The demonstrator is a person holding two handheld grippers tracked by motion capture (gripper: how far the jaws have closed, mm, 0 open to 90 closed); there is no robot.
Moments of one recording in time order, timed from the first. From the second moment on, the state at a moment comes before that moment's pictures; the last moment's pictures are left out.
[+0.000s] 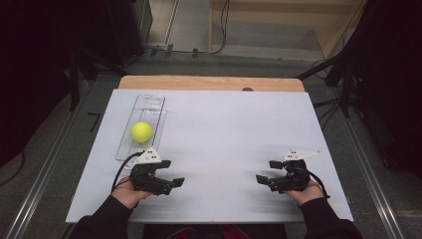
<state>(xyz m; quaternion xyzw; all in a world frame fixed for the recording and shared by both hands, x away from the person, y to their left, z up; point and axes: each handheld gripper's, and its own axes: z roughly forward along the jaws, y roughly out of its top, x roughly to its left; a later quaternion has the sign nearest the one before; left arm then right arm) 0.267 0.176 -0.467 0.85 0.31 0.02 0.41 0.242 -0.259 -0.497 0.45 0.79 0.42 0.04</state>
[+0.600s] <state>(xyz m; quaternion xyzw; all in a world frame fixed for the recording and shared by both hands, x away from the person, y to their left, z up) 0.257 0.191 -0.473 0.85 0.33 0.03 0.41 0.242 -0.260 -0.497 0.45 0.79 0.42 0.04</state>
